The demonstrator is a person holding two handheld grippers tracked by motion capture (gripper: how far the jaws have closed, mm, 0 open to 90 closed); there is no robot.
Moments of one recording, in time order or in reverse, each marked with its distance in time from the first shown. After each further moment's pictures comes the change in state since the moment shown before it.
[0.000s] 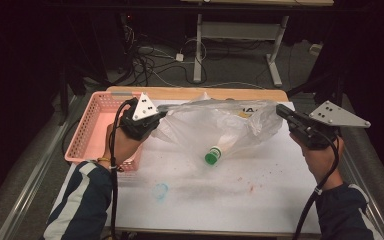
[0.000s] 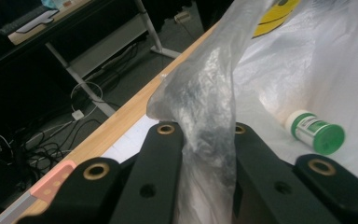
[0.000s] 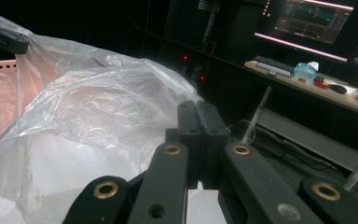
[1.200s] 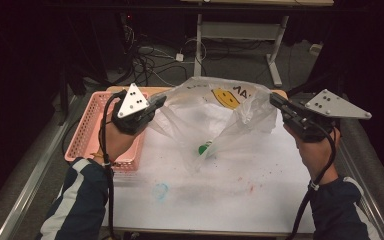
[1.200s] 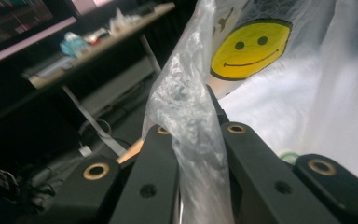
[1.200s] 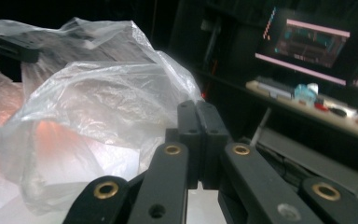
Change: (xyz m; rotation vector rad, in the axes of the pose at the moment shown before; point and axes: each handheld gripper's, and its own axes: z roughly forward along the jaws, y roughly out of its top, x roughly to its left) left arm 0.009 0.021 -0.033 -0.177 0.021 0.022; right arm 0.019 0.043 0.000 -0.072 0.006 -0.018
